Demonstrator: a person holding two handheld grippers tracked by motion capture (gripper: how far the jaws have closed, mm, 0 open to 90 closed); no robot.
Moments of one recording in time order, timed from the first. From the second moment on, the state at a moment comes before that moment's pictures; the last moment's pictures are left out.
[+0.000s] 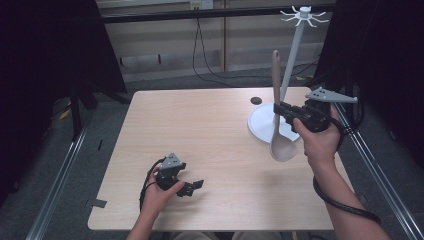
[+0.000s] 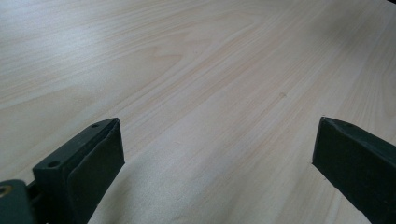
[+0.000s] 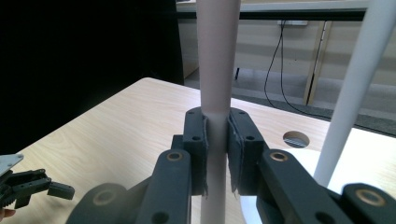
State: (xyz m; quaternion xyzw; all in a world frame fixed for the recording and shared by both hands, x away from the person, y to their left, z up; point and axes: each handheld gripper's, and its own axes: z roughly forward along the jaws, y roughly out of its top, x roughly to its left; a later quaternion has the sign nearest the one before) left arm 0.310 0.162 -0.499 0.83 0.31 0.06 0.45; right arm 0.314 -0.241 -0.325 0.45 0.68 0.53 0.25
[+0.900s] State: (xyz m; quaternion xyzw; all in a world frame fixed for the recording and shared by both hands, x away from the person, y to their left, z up) left arm 0.310 0.162 -0.499 0.83 0.31 0.06 0.45; right arm 0.304 -0.275 -0.288 0.46 0.63 0.54 0.30
